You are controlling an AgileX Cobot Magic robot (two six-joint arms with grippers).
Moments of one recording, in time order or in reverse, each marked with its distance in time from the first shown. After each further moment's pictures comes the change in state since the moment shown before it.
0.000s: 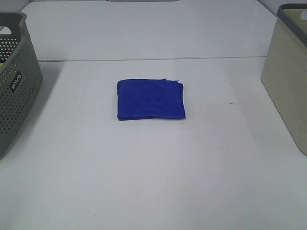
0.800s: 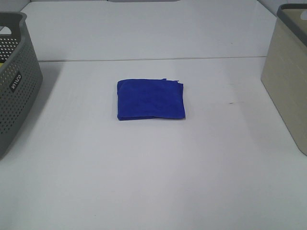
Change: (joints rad) left arm 0.000 0.000 0.000 0.000 0.000 0.000; right arm 0.000 0.000 0.000 0.000 0.000 0.000
